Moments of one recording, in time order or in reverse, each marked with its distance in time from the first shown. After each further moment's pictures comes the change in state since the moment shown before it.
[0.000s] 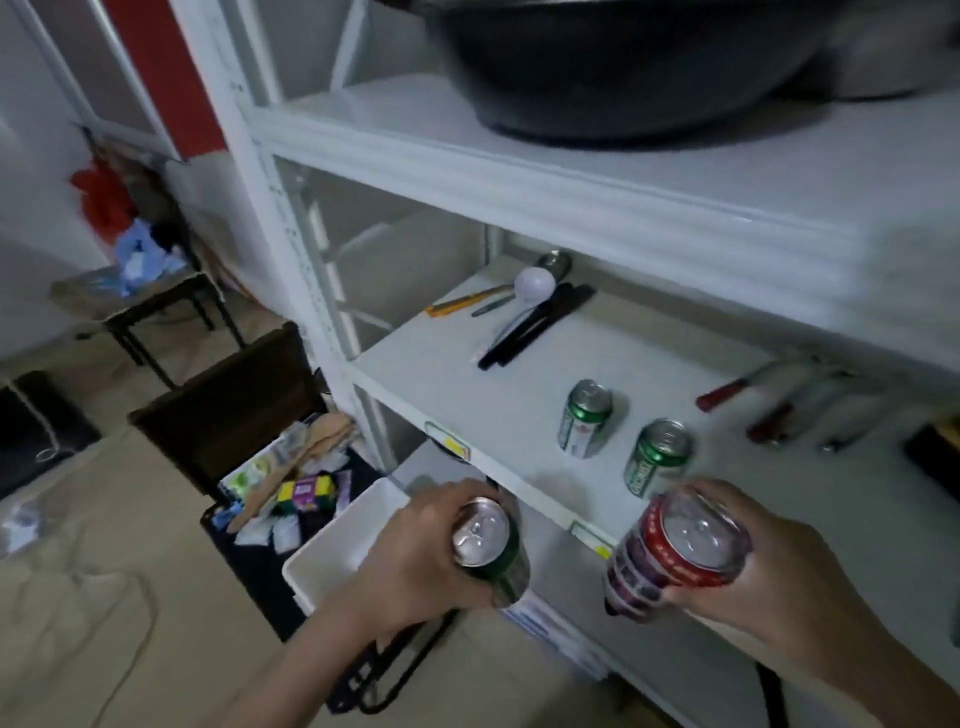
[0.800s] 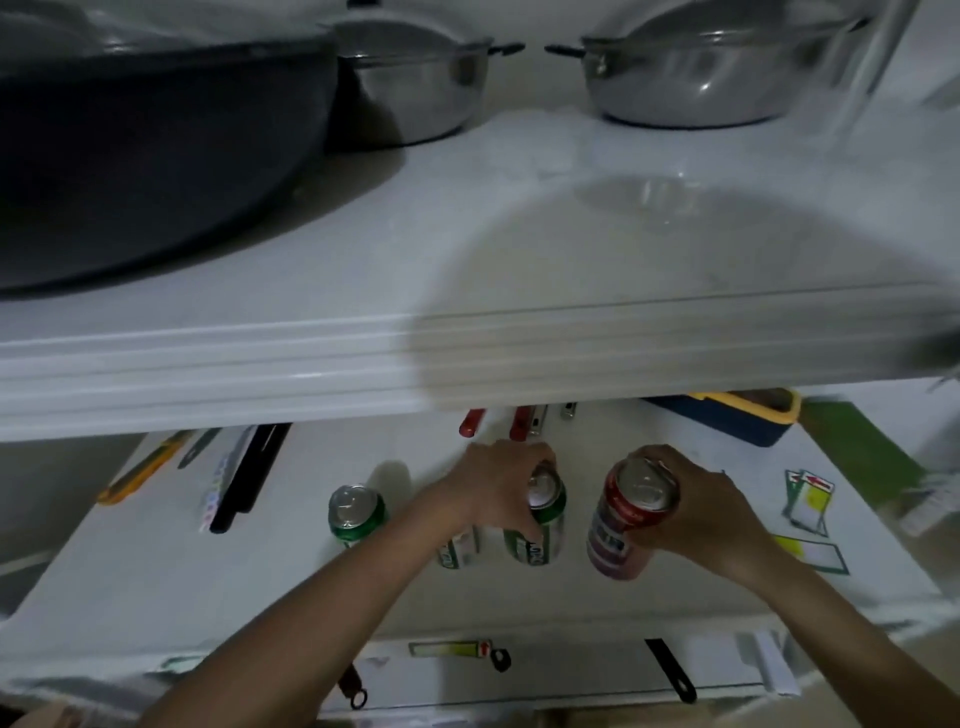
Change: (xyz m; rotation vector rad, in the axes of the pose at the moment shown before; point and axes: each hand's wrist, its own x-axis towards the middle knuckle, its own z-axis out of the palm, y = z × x) left_hand 0.219 0.172 0.139 0.547 -0.665 0.691; right_hand -0.010 0.117 -0.060 0.085 0.454 0.548
